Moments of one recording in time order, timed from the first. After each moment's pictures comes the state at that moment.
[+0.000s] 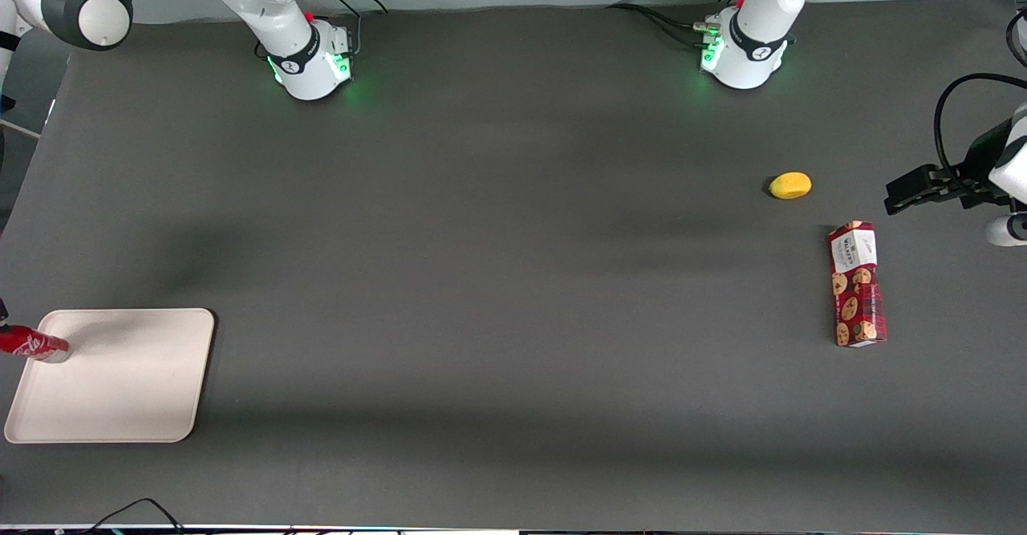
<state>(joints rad) -0.43 0.76 -0.15 -1.24 -0.03 2.15 -1.36</state>
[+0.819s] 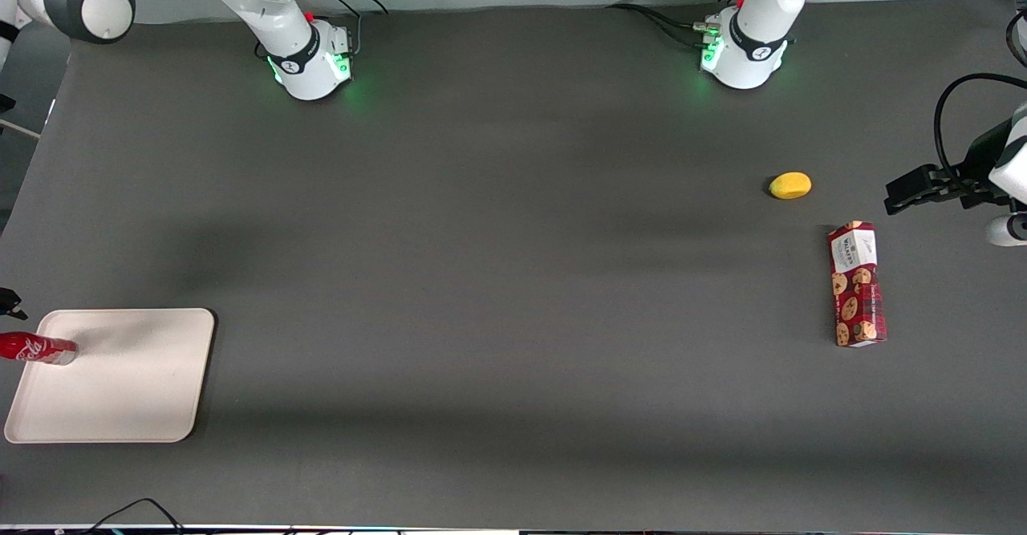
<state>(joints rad) -0.36 0.68 -0.15 -1.21 0.01 1.96 -1.30</state>
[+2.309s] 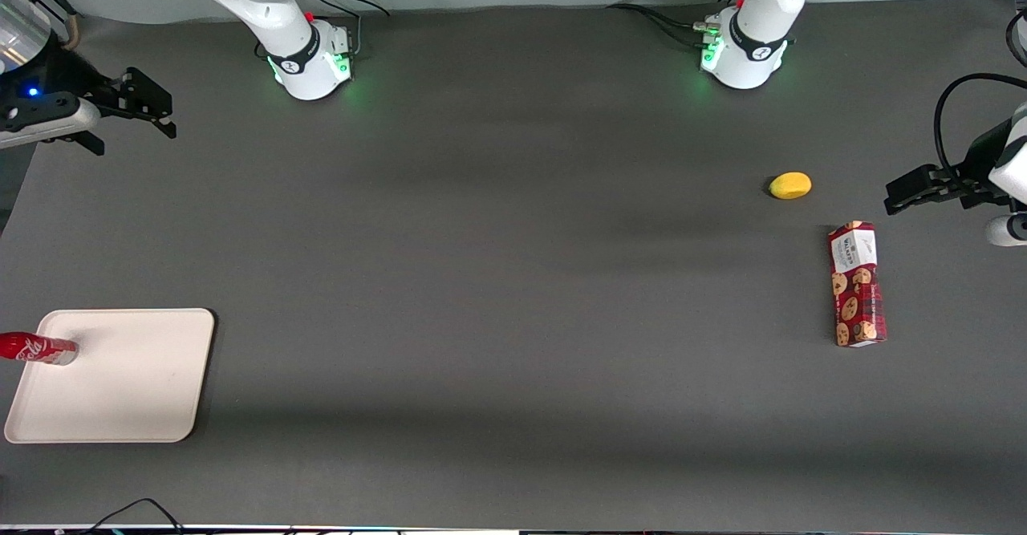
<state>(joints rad) -0.07 -0.24 0.12 -1.78 0.00 1.57 -0.16</state>
